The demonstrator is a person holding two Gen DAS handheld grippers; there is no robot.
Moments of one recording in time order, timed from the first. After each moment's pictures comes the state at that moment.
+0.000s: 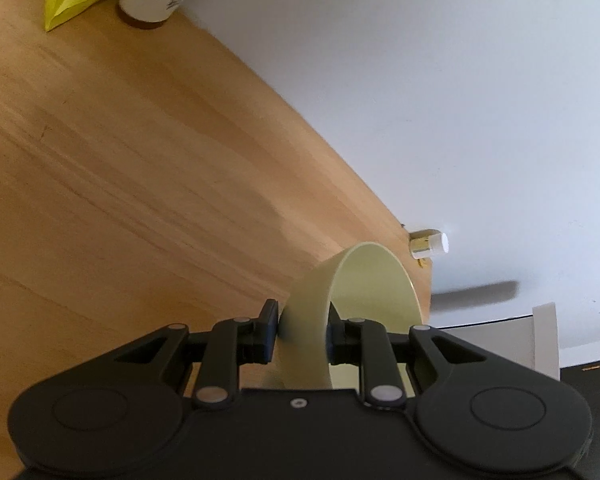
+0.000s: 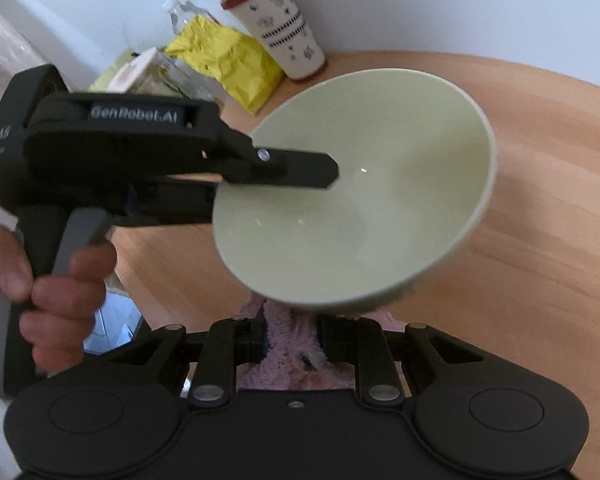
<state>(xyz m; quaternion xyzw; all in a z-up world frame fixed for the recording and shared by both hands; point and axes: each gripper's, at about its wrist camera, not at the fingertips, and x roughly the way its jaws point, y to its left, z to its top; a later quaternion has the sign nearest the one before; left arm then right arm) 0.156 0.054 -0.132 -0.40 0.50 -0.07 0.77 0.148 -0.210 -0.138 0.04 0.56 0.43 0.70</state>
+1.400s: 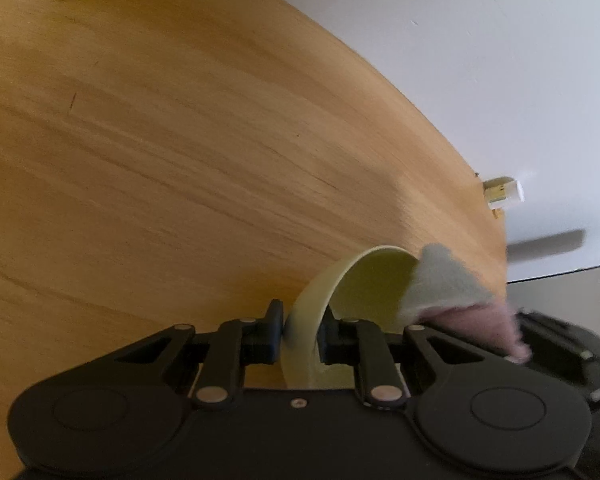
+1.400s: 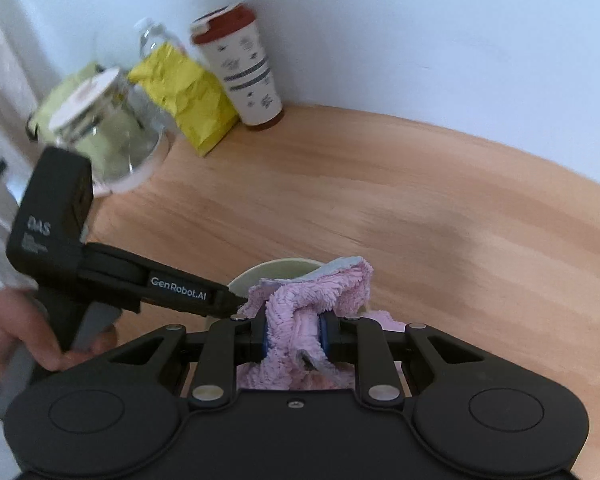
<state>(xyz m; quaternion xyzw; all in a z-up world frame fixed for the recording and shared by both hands) 0.156 0.070 -0.186 -0.34 0.57 -0.06 0.75 0.186 -0.174 -0.126 -0.05 0.49 0.39 0.78</state>
